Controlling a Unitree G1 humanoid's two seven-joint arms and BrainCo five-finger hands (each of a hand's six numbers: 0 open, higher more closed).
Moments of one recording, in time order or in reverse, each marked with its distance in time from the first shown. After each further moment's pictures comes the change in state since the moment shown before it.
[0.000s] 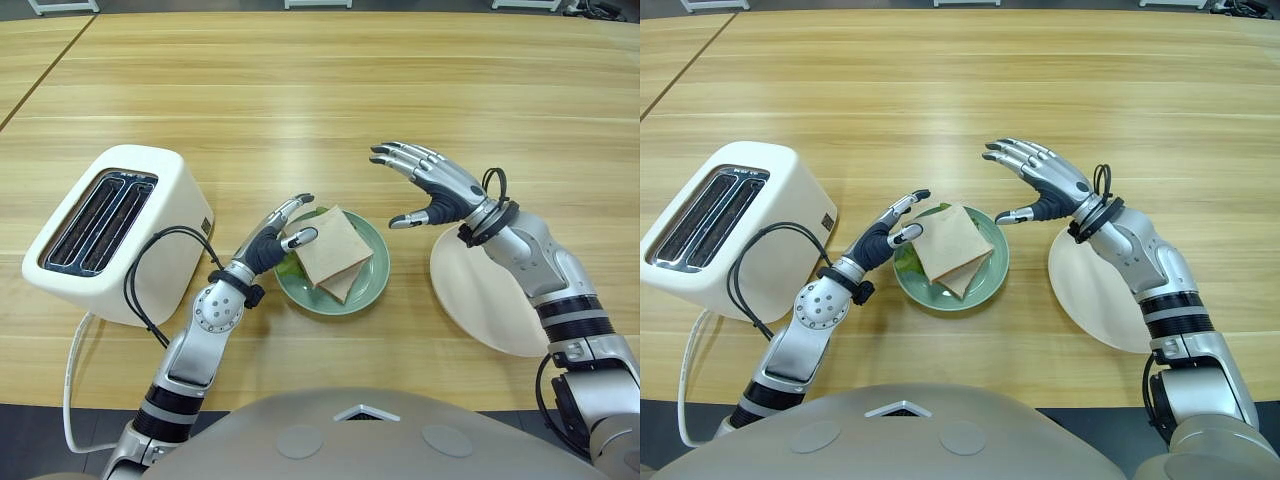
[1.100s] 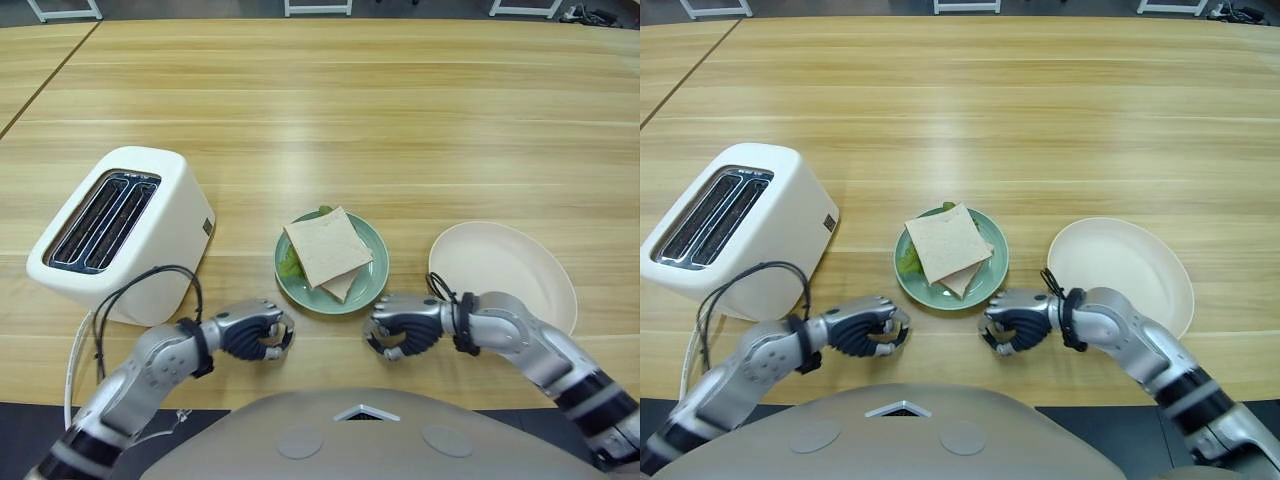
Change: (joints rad) left arm 0.127 0.371 -0.068 0.030 0.172 -0.312 -0.362; right arm 0.305 -0.100 0.309 -0.302 0.122 0.193 0.556
